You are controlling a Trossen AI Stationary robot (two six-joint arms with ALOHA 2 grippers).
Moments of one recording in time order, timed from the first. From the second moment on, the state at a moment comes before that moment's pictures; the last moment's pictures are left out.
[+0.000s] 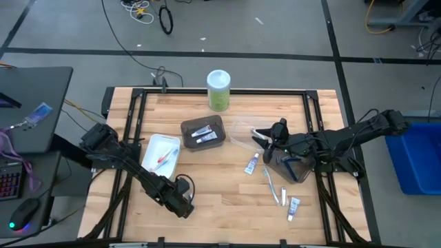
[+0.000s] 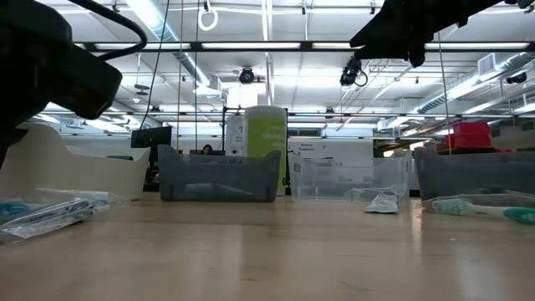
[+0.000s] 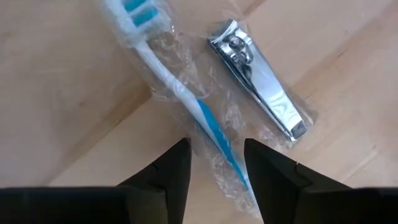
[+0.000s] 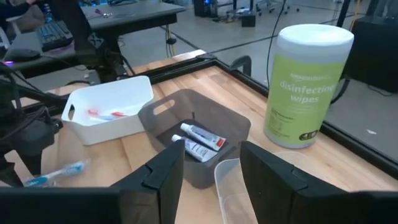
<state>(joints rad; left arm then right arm) -0.66 1.74 0.96 -0.48 -0.05 -1.56 0.25 1.01 0.65 0.01 0.66 0.33</state>
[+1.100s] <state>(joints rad) -0.64 1.75 1.48 -1.36 -0.45 -1.48 0.25 1.01 0.65 0.00 0.66 0.33</state>
